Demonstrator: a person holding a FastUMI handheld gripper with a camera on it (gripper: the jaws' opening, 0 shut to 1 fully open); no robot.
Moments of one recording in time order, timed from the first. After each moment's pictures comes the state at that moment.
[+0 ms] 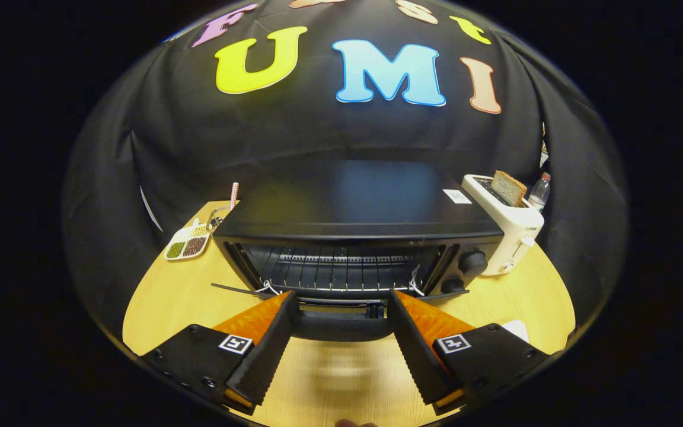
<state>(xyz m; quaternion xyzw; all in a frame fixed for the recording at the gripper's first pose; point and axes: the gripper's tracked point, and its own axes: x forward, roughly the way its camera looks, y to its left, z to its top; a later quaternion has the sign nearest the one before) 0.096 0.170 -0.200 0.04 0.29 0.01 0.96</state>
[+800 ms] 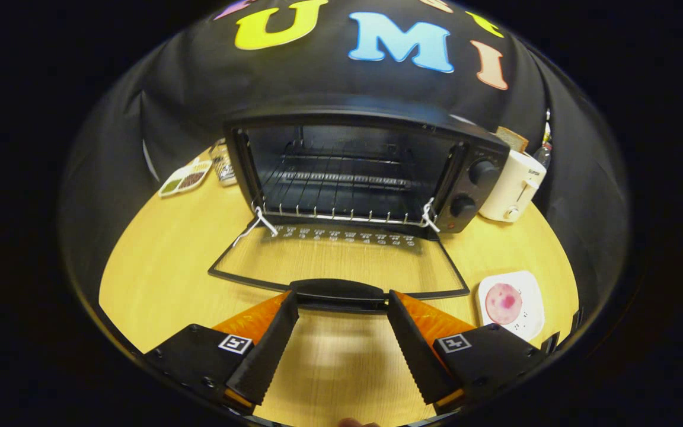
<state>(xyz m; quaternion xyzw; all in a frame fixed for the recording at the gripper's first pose) 0.025 0.189 -0.309 -0.02 0.38 0.04 0.92</state>
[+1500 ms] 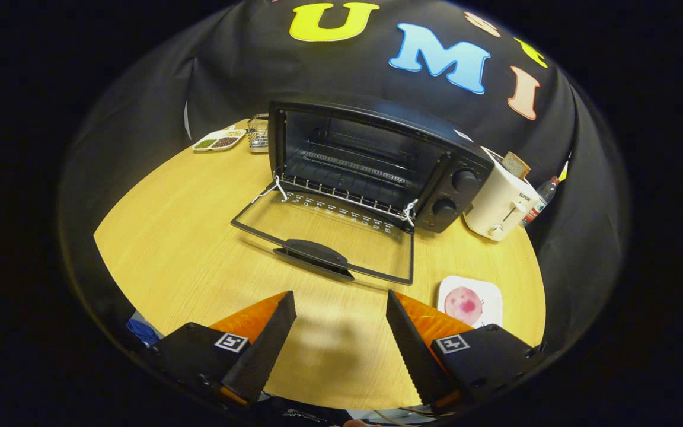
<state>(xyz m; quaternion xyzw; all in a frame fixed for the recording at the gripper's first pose) -0.040 0.122 -0.270 -0.10 0.38 0.08 0.92</state>
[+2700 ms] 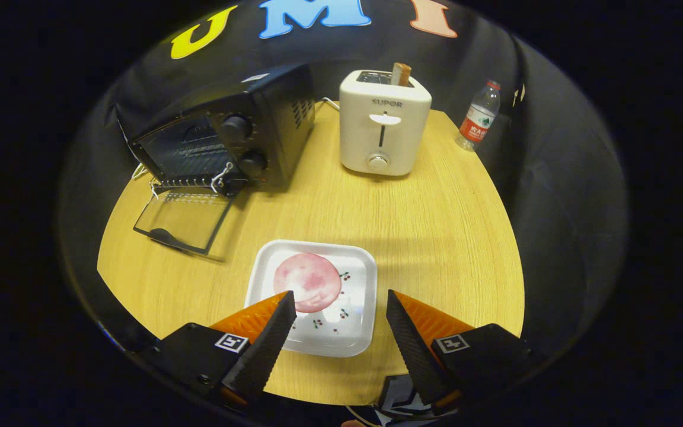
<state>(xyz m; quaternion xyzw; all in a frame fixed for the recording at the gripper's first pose) -0.006 -0.134 -0.322 0.02 0.49 0.04 0.87</state>
